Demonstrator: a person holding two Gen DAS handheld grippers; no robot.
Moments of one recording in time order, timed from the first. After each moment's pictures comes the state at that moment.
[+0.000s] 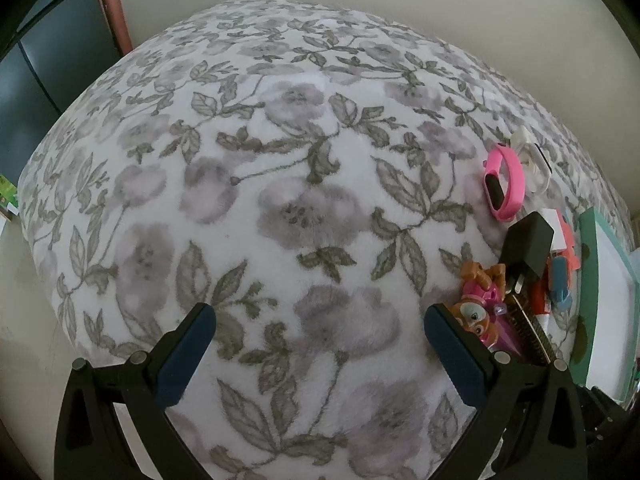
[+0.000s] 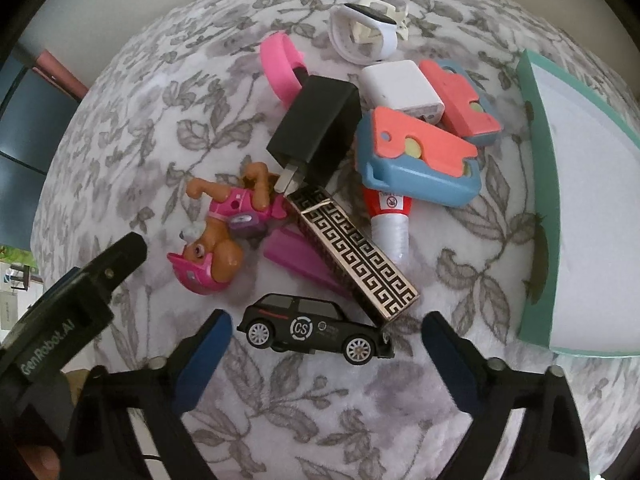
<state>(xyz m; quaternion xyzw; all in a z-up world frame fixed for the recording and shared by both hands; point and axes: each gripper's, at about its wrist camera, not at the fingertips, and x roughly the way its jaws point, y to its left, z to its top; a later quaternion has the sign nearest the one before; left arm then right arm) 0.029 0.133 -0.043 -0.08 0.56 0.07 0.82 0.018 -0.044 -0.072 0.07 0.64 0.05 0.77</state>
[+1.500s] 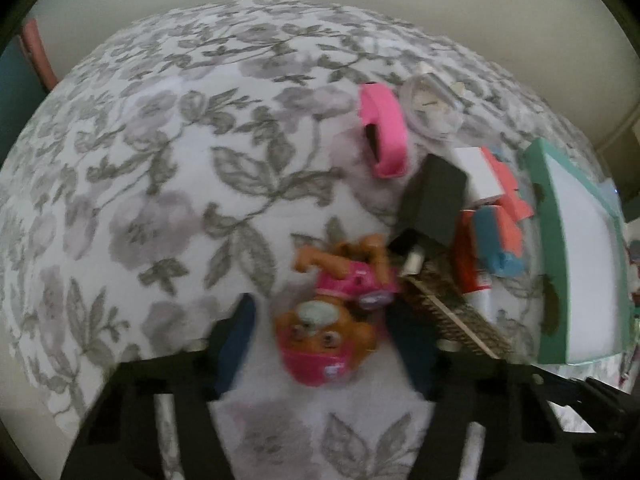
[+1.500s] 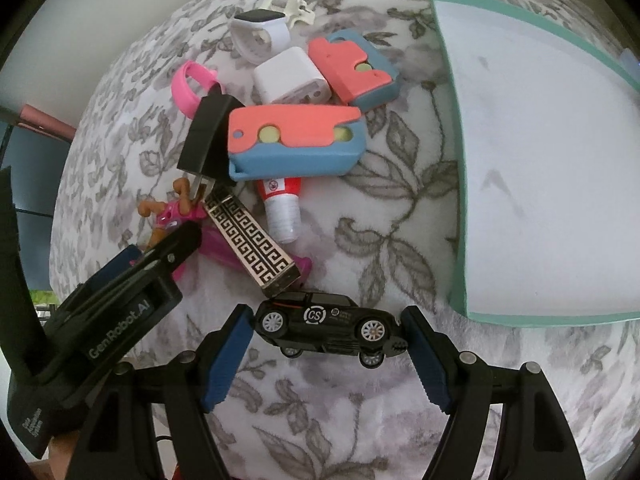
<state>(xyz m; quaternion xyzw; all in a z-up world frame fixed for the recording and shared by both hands) 0.048 0.042 -0.062 -0.03 0.57 -0.05 0.82 0.001 -0.140 -0.077 0.15 0.65 0.03 0.74</state>
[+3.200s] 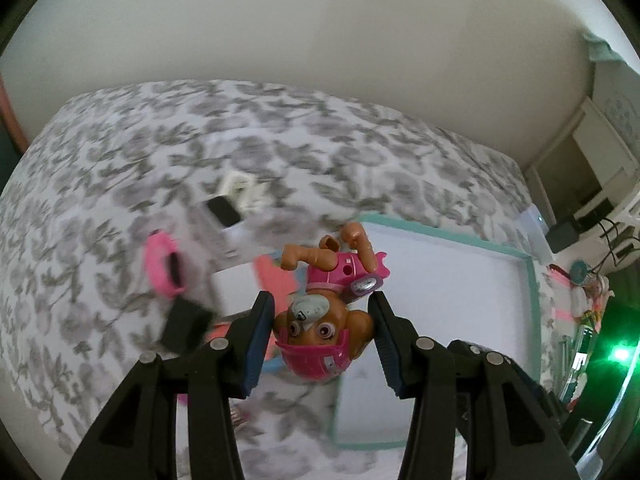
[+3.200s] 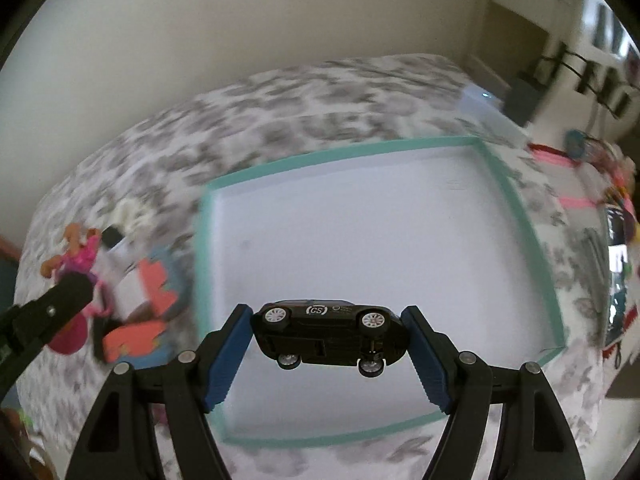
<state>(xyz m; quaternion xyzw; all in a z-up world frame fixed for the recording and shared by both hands) 0.081 -0.124 0.041 -0.02 0.53 -0.12 0.84 0.011 -0.282 -0.003 0.17 0.52 -0.19 0.82</state>
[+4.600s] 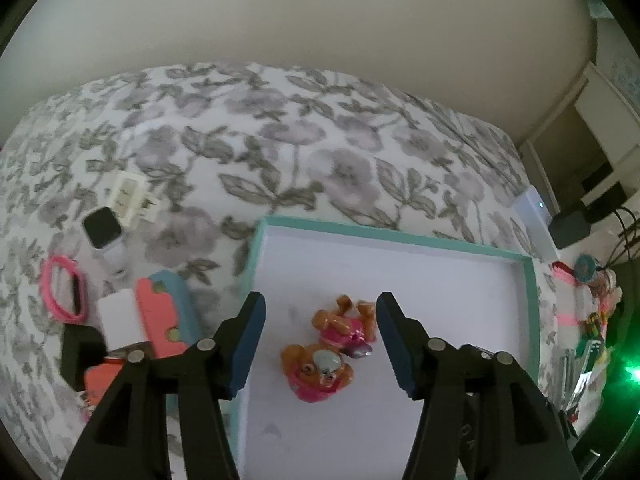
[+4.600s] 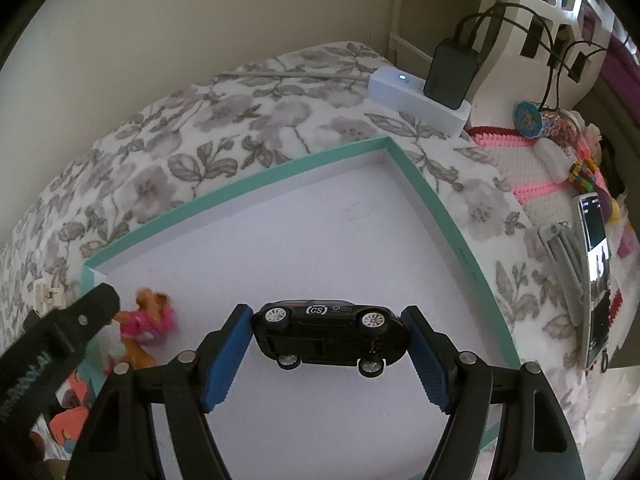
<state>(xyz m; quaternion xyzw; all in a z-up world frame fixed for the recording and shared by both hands) 0.116 -0.207 0.000 -0.01 0.55 -0.13 0.82 0.028 -0.357 -0.030 0.18 0.51 -0.28 0.79</state>
